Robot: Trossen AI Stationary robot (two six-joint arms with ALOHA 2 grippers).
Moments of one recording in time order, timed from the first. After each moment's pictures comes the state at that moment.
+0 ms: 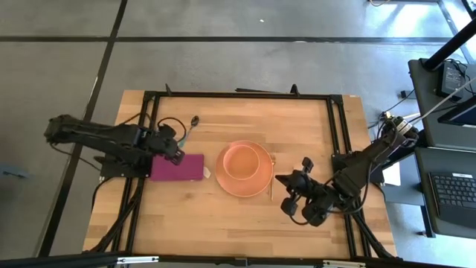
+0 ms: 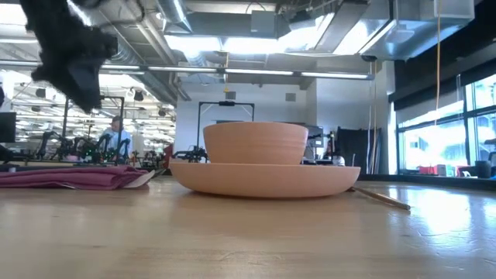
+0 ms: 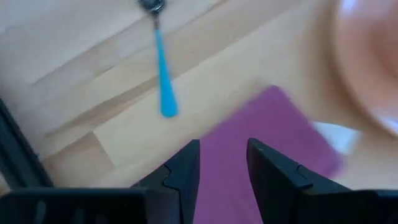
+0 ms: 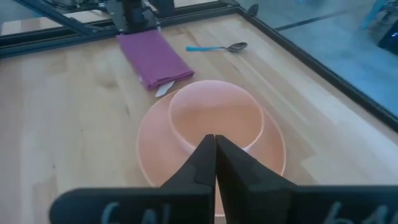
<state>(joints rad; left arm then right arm) -0.08 0.86 0.68 -1.03 -0.36 -1.05 0.71 1.43 1.18 -0.74 0.95 0.87</state>
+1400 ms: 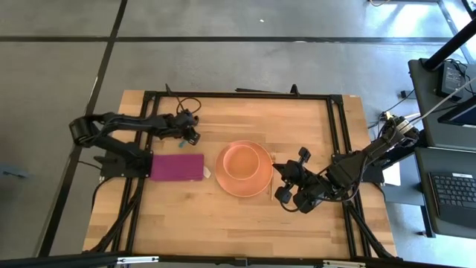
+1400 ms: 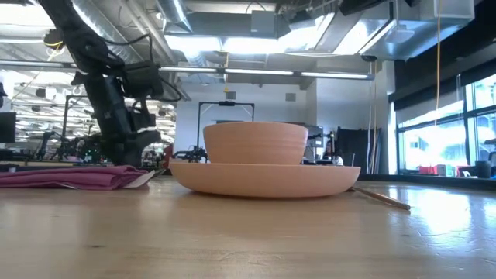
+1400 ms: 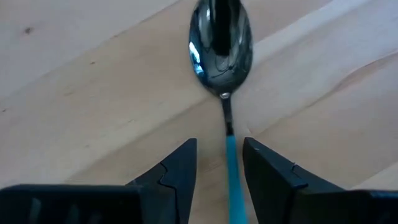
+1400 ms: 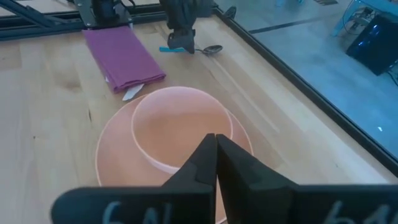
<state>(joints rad) 0.56 1.35 0.47 -0.25 -0.26 -0.46 0.60 1.42 1.18 -0.75 0.95 0.75</state>
